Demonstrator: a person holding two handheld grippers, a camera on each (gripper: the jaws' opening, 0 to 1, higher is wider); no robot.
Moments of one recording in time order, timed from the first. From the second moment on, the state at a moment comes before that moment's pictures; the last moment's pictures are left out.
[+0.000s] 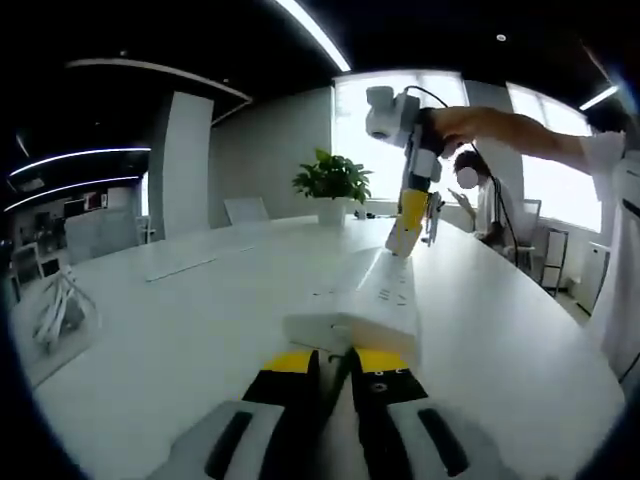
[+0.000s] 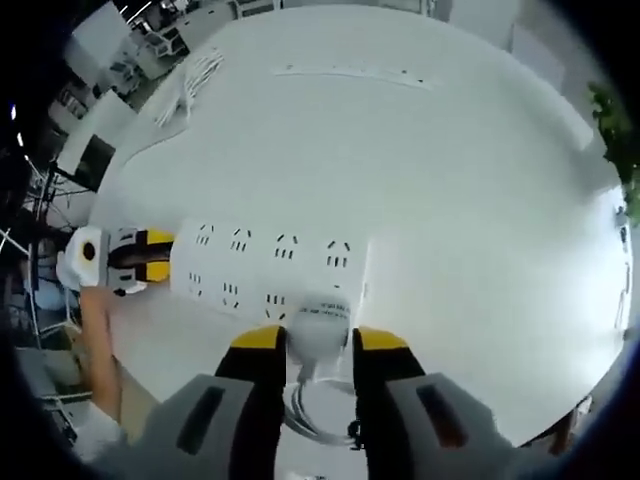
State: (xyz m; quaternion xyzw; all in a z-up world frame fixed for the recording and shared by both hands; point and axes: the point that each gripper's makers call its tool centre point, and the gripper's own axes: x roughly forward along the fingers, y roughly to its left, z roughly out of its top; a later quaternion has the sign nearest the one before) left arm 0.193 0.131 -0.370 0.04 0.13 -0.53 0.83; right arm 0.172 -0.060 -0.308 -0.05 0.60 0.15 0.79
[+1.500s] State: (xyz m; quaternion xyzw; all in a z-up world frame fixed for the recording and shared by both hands) left arm 0.192 0.129 -0.371 0.04 0.13 -0.53 0.84; right arm 0.185 -0.057 -0.333 -0.07 0.60 0.15 0.78
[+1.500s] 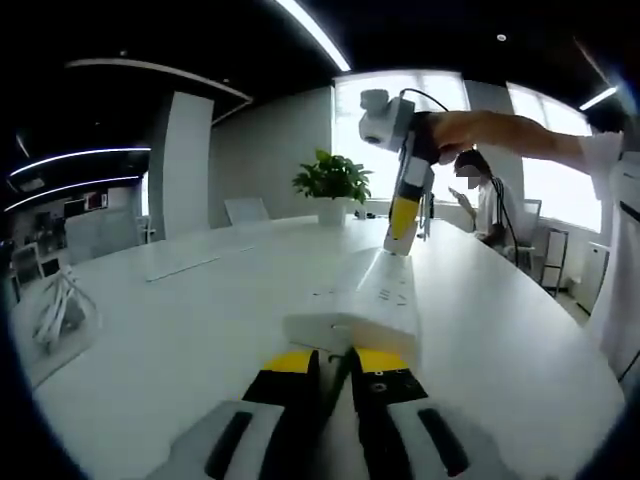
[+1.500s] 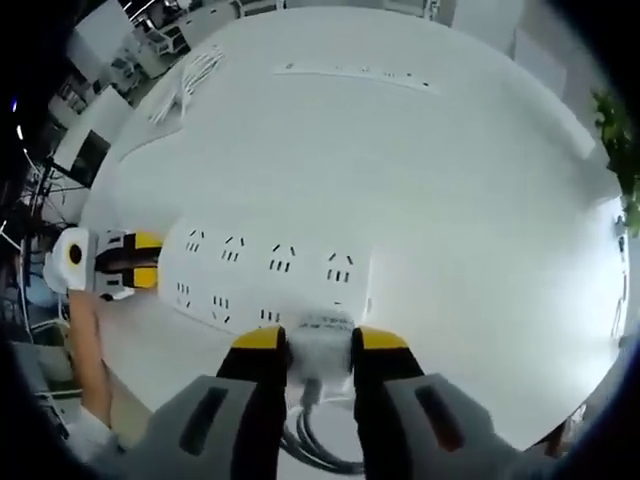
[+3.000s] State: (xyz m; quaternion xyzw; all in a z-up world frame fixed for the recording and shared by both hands) left arm 0.192 0.131 -0.371 0.04 0.13 -0.53 0.84; right arm 0.185 -0.058 -0.306 0.00 0.57 0.19 0.80
